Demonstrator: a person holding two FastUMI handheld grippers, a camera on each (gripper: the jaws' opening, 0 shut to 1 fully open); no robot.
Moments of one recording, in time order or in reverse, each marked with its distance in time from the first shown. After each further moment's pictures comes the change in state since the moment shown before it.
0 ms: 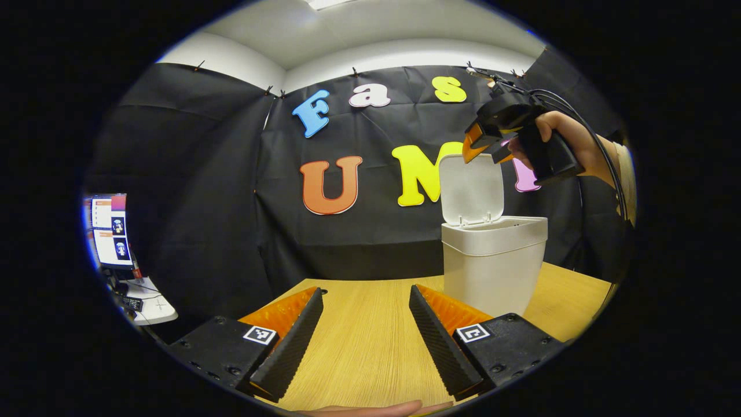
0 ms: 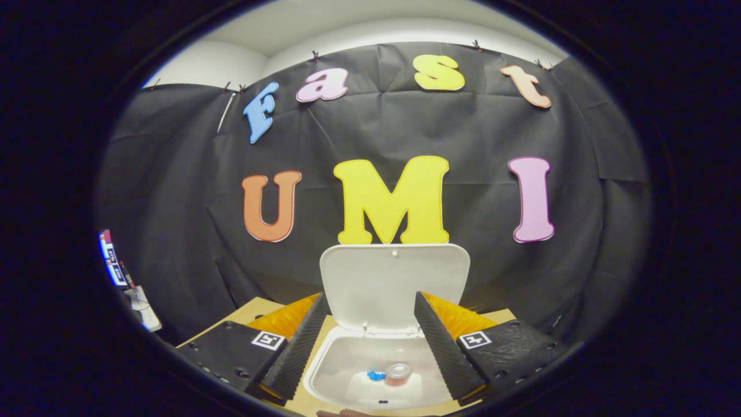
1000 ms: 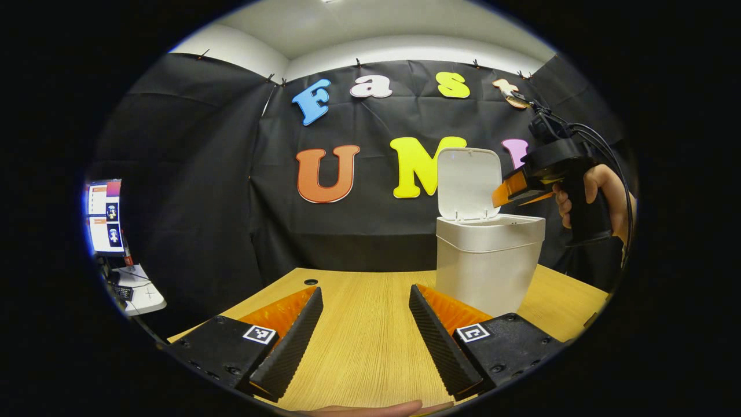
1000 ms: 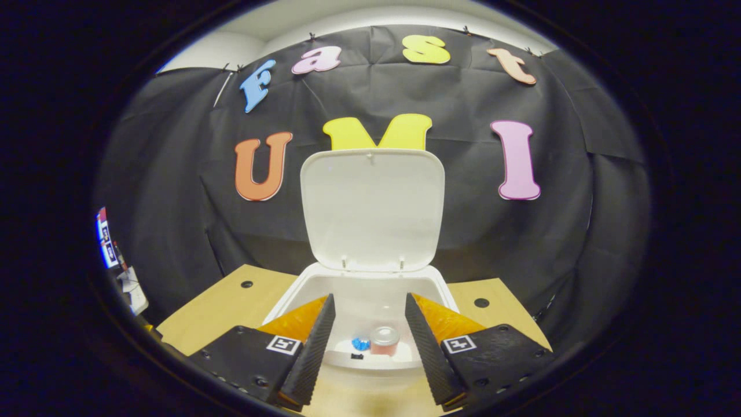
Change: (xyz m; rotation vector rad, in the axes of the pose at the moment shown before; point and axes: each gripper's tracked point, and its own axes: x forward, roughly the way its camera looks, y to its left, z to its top) left arm 0.004 -0.011 -0.008 -0.047 0.041 -0.027; right arm -0.033 -0.031 -0.119 0.002 0.123 -0.045
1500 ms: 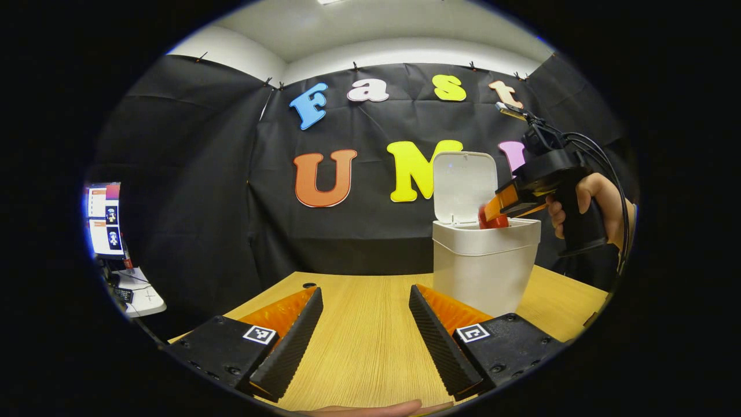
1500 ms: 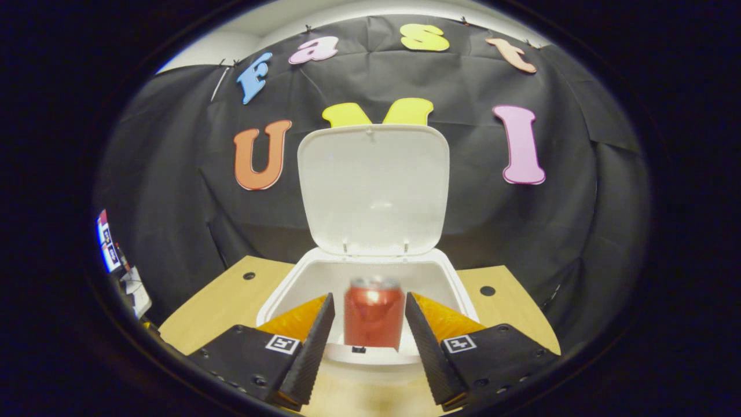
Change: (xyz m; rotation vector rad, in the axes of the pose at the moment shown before) left arm -0.001 -0.004 0.003 0.006 -0.011 -0.005; right arm 0.011 -0.003 -0.027 0.021 0.077 0.012
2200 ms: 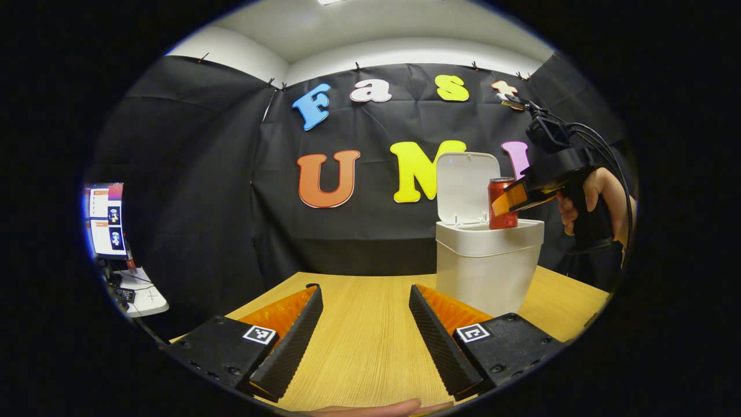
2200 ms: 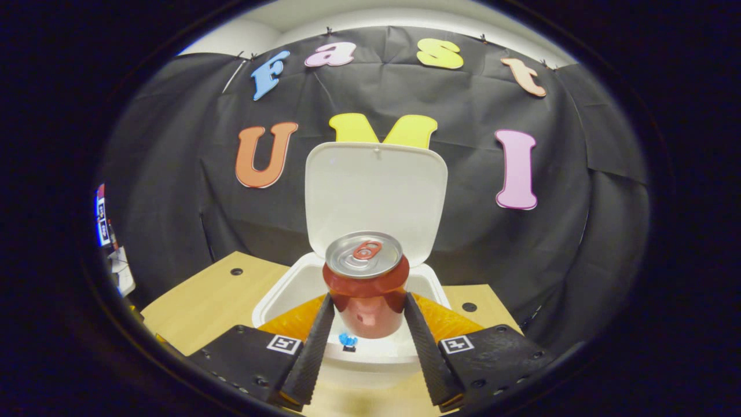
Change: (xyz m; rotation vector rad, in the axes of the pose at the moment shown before) left arm 0.000 0.004 0.002 0.000 -0.001 0.022; right arm -0.012 -0.003 0.013 -0.117 -0.069 -0.064
